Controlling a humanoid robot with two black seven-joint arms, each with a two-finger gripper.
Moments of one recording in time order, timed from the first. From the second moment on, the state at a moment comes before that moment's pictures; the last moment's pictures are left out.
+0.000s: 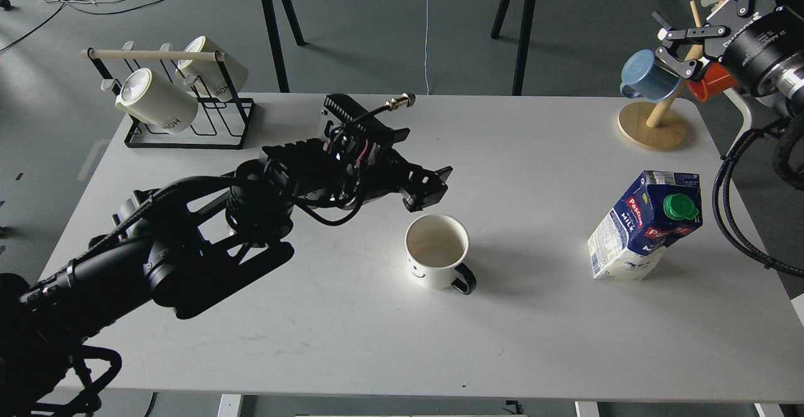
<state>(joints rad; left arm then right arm) -0.78 0.23 -0.72 -1.44 2.11 -0.49 0.14 0.81 -0.87 0.66 1.25 0.32 0.17 0.11</state>
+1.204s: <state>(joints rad) -0.64 0.31 -1.21 -1.30 0.98 -0.29 0.10 0.79 -1.70 0.27 1.68 0.90 0.49 0.24</state>
